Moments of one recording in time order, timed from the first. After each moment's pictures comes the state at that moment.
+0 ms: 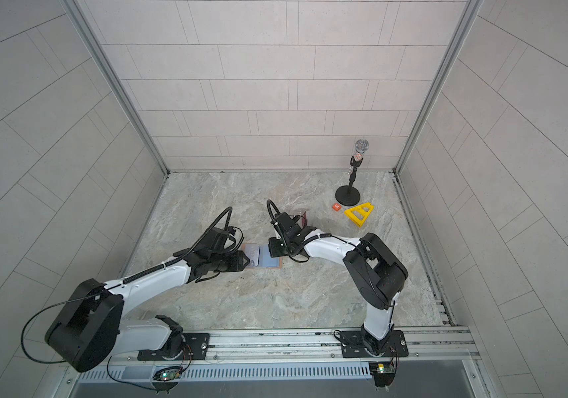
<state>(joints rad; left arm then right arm) -0.53 1.34 0.63 -0.25 0.25 -0.51 0.69 1.78 1.07 -0.27 -0.15 0.55</state>
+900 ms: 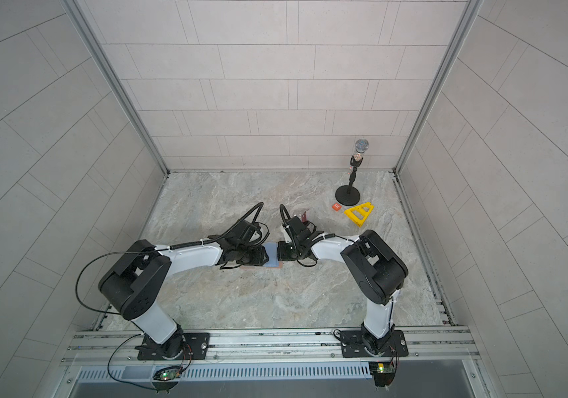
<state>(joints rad) -0.63 1.68 0.84 -0.21 0.26 -0.52 0.63 1.80 0.96 -0.13 -0.29 0.59</state>
